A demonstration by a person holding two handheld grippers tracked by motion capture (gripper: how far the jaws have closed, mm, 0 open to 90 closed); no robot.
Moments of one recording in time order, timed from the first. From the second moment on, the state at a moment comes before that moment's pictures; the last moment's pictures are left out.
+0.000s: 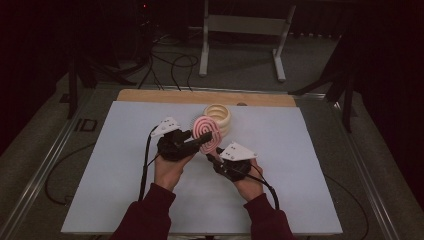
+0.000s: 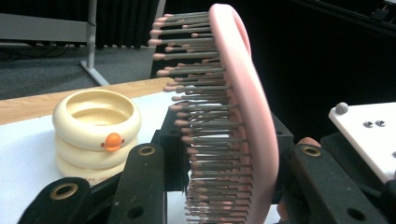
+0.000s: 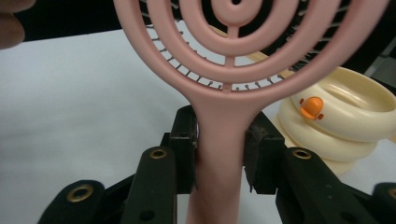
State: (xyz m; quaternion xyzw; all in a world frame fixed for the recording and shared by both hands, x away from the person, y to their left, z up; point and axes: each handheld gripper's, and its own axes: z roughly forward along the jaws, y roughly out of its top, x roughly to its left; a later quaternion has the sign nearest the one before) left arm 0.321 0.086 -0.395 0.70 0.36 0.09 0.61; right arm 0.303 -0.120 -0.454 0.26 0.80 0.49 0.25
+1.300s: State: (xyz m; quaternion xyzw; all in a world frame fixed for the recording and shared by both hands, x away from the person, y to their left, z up) left arm 0.322 0.092 -0.389 0.69 0.37 0.12 0.61; right arm 0.301 -0.143 -0.456 0.30 0.79 0.49 0.22
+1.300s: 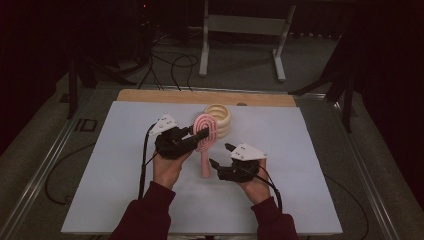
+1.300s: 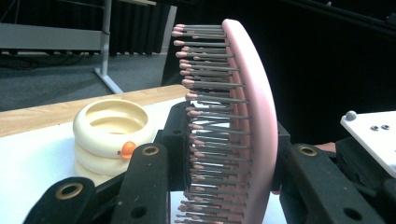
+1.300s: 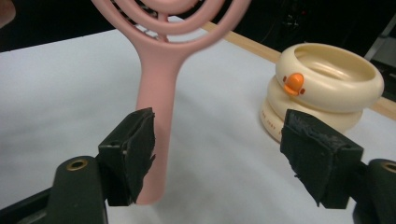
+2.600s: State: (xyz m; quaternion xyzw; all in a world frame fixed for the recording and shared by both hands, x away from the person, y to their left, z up) left arm 0.328 0.106 -0.374 0.69 0.36 0.13 0.61; right arm 0.291 -0.191 -0.460 0.34 0.76 0.49 0.24
